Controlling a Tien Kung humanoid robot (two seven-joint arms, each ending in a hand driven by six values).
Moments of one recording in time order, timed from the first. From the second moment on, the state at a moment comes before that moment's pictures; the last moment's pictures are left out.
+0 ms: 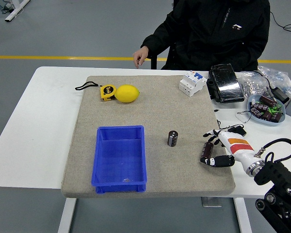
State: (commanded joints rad) left arm -0.22 0.07 -0.89 -0.21 1.01 0.06 0.26; right arm 0.27 -0.23 1.03 1.17 -2.07 -0.18 0.03
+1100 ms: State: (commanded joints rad) left arm -0.21 0.08 -0.88 -0.21 1.00 0.06 0.26; right arm 0.27 -0.24 0.99 1.27 -2.08 -0.20 0.02
